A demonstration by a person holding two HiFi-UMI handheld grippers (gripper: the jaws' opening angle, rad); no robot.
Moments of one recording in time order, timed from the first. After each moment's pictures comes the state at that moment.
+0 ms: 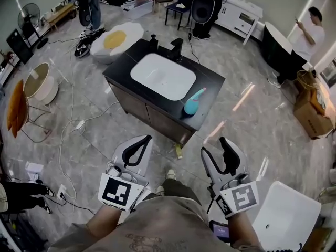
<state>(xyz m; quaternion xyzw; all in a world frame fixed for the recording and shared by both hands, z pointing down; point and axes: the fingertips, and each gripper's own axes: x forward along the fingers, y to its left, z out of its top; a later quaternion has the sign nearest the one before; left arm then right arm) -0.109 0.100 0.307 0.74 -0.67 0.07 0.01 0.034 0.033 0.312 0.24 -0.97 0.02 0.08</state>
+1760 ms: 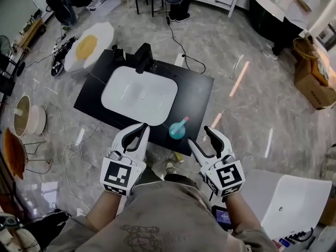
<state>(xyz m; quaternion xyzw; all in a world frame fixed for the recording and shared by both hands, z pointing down) -0.167 -0.179 0.392 0.78 -0.60 0.16 0.07 -0.028 -0.209 0.430 0.28 -0.94 0.09 0.15</state>
